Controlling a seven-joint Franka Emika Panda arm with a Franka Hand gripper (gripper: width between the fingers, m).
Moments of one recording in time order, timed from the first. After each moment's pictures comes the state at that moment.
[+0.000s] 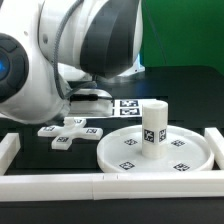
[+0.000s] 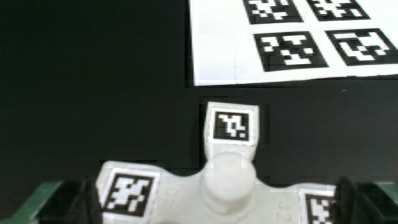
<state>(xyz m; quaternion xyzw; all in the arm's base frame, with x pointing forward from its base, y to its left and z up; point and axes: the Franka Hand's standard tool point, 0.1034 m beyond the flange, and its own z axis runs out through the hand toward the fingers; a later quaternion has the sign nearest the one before) 0.479 -0.120 0.044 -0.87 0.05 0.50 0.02</state>
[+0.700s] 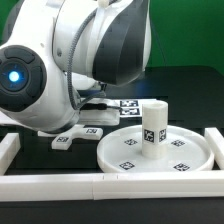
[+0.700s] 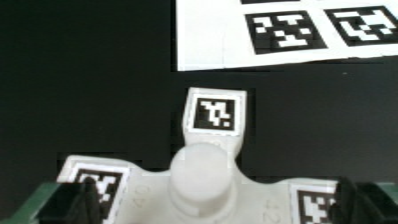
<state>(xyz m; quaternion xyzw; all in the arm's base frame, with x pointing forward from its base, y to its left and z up) 0.470 -0.118 0.025 -0.87 0.05 0.49 0.02</state>
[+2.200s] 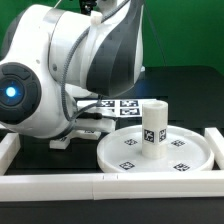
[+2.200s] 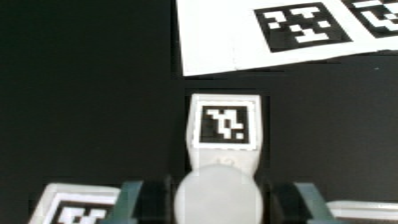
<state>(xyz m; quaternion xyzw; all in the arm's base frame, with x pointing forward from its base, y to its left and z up) 0.461 -0.123 0.030 -0.87 0.07 0.49 0.01</state>
